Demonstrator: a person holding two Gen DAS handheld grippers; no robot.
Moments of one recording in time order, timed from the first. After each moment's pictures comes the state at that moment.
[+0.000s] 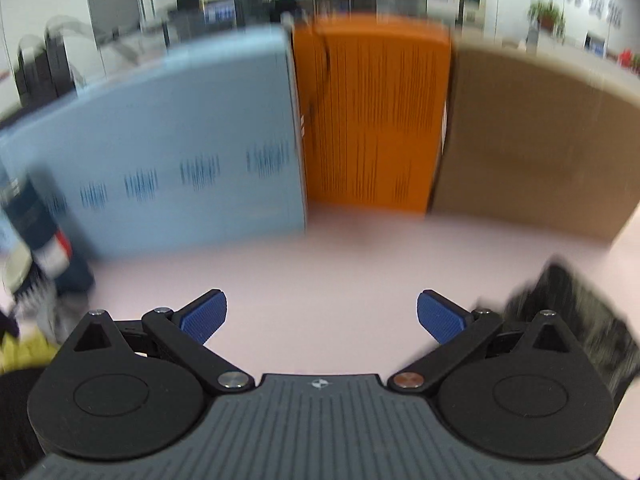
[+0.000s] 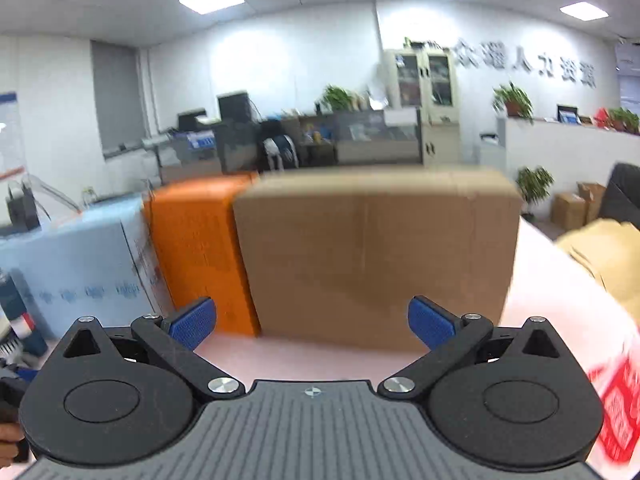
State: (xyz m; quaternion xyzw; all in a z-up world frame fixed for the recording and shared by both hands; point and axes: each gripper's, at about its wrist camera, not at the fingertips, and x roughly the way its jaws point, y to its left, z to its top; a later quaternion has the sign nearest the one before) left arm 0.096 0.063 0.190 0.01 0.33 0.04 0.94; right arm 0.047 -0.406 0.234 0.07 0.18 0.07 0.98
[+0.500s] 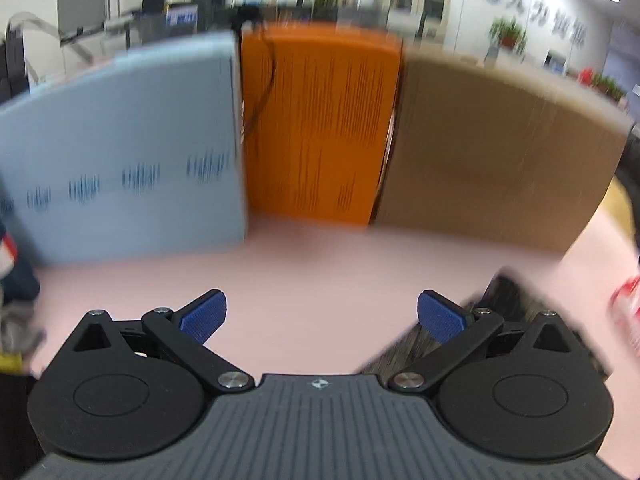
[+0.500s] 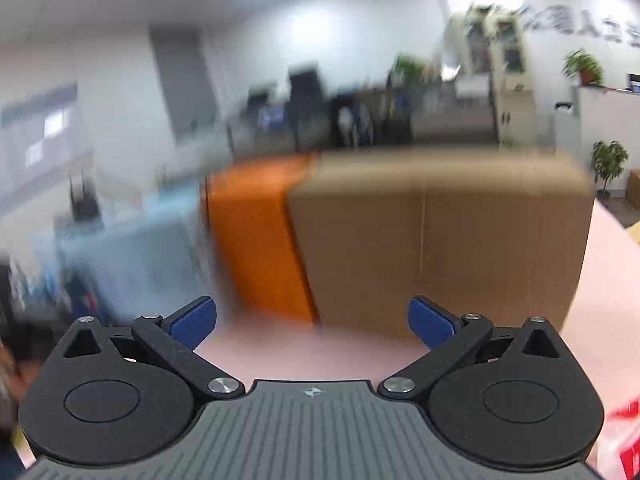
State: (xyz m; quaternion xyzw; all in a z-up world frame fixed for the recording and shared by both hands) left arm 0.097 0.051 0.102 0.00 0.38 -0.03 0.92; right arm 0.066 -0.404 0.139 0.03 0.28 0.18 0.94
